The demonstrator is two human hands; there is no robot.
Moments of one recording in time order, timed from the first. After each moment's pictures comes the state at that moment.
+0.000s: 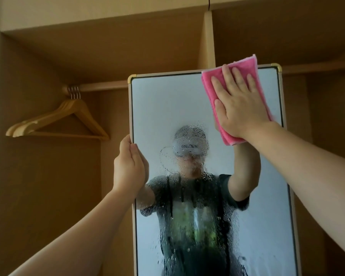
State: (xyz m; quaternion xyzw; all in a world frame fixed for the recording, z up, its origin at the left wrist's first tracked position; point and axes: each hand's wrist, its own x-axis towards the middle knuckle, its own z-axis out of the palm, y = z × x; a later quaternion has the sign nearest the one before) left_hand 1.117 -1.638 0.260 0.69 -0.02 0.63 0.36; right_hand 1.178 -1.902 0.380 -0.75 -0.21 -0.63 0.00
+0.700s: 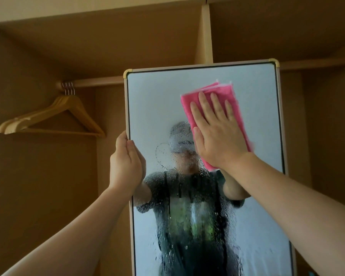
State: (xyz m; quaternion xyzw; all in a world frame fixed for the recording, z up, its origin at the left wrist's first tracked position) left_hand 1.118 -1.637 0.259 0.69 -0.03 0.63 0.36; right_hand 1.165 -1.863 0.314 -0.74 -0.25 -0.62 0.00
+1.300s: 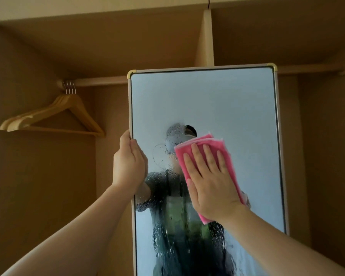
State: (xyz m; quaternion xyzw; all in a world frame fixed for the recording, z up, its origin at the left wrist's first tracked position) left_hand 1.117 -1.639 0.259 0.68 -0.04 0.64 0.36; right_hand 1.159 -1.847 0.207 -0.75 -0.29 -0.60 -0.02
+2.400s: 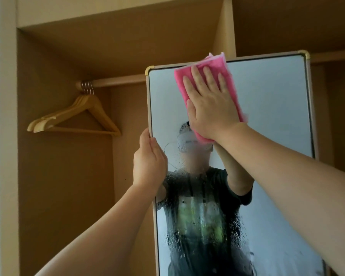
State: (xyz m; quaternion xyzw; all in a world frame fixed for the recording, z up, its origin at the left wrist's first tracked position) left_hand 1.112 -1.642 0.258 0.67 -0.06 0.64 0.36; right_hand 1.148 -1.801 0.368 -0.73 -0.25 -0.63 0.01
